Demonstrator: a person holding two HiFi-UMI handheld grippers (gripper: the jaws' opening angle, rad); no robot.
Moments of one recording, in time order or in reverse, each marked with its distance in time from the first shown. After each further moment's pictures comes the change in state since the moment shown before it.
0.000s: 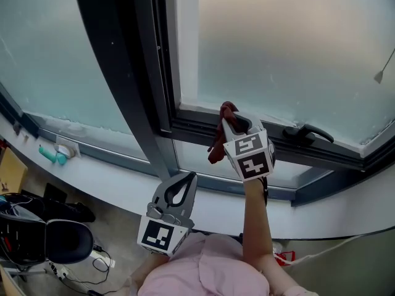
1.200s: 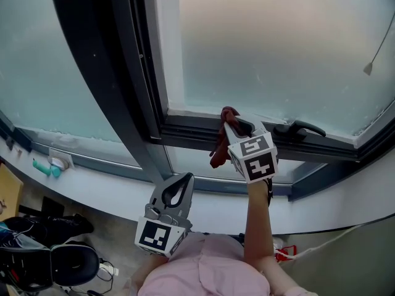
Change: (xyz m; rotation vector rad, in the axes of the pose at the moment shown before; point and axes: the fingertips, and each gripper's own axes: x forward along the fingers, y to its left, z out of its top) left arm 0.015 -0.002 0.004 -0.026 -0.014 -0.068; right arm -0.017 -0.027 -0.020 0.081 0.045 -0.038
